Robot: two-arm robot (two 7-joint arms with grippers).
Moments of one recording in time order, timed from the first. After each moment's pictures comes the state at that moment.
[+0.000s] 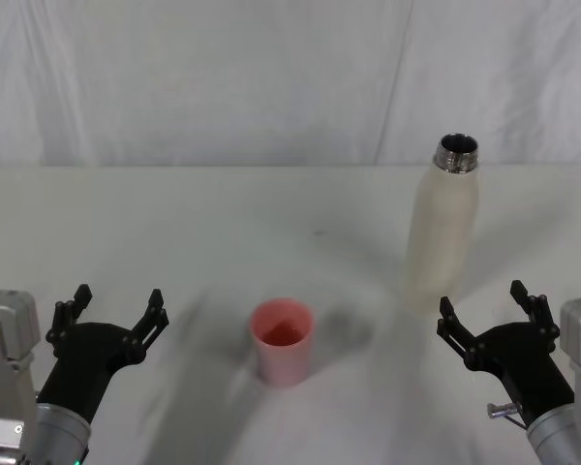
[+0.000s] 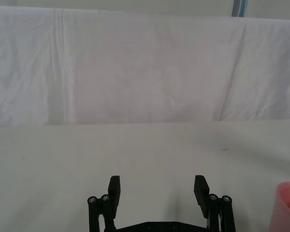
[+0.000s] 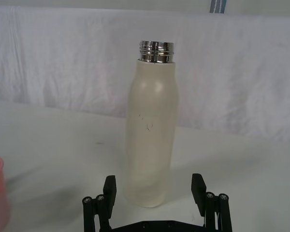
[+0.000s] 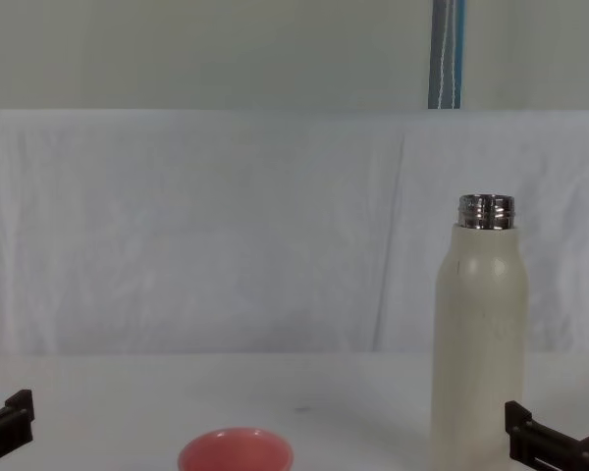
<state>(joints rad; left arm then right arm) 0.27 0.24 0.04 -1.85 -0.25 -0.02 -0.02 -0.17 0.19 -0.26 -1.77 0.07 -0.06 -0.03</state>
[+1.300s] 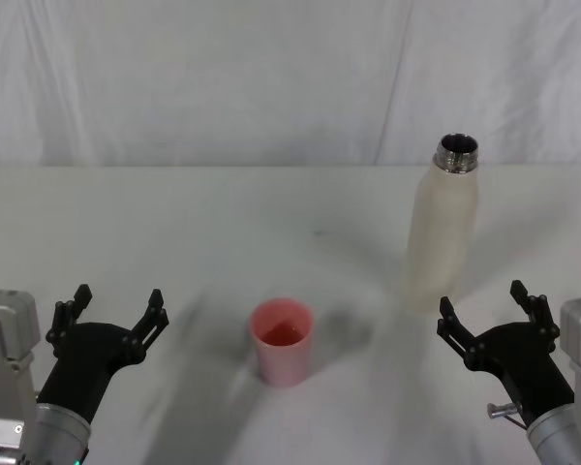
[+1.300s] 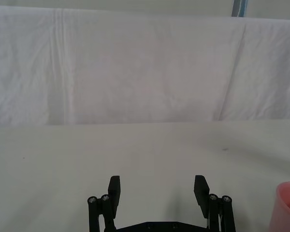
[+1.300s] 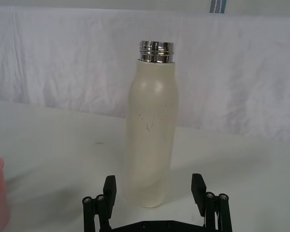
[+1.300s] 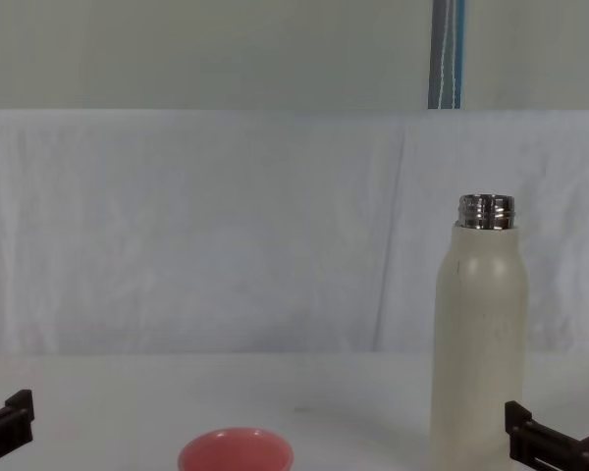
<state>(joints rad) 0.27 0.24 0.04 -1.85 -0.25 -0.02 -0.02 -0.17 0.19 -0.26 -1.77 0.07 -0.06 -0.03</state>
